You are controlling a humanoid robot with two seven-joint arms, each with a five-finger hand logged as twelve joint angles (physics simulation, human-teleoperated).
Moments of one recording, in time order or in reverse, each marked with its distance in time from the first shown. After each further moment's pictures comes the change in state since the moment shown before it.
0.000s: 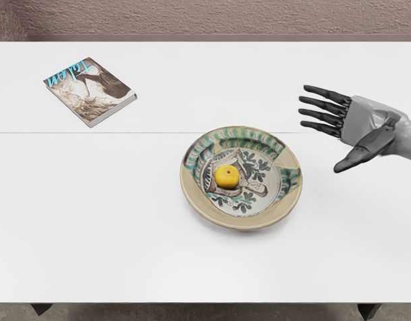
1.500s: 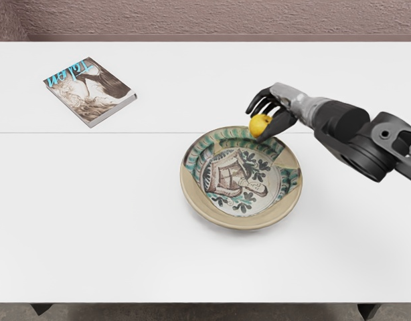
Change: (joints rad) left arm 0.000 0.000 0.000 0.000 0.000 0.000 0.000; right arm 0.759 -0.004 -1.075 0.075 -0.614 -0.794 -0.001
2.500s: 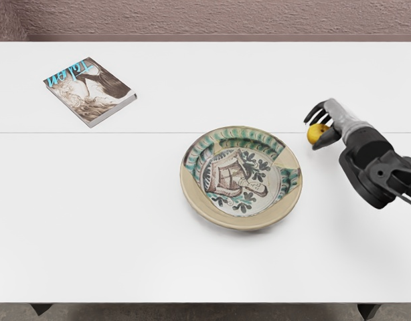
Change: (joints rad) left arm 0.000 0.000 0.000 0.000 0.000 0.000 0.000; right arm -0.122 -0.018 -0.105 -0.180 -0.290 -0.221 0.000
